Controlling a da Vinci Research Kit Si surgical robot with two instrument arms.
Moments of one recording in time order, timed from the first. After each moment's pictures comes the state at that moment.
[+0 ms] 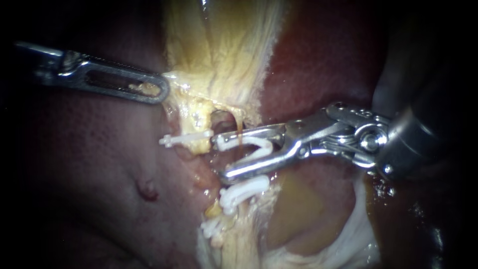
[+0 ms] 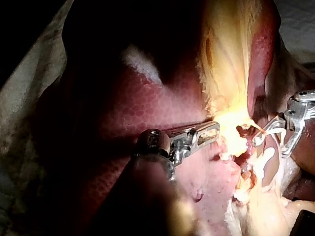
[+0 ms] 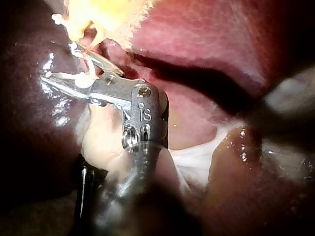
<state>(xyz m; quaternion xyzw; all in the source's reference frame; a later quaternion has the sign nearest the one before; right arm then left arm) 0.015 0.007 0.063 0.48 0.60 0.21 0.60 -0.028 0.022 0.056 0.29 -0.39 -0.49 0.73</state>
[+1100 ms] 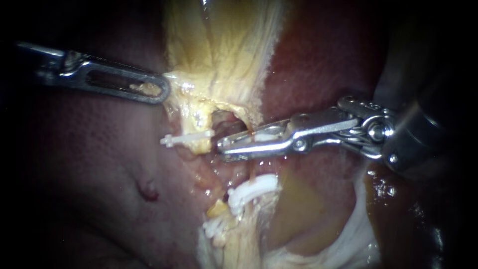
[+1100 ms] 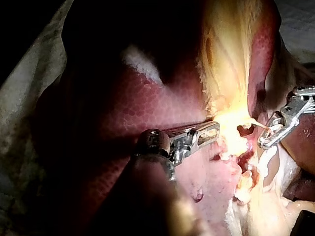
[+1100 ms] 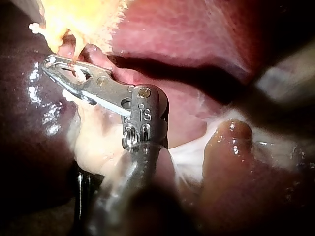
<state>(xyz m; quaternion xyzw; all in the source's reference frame) 0.013 0.008 0.065 0.51 0.57 0.24 0.60 -0.028 0.022 0.056 0.29 -0.39 -0.49 0.73</state>
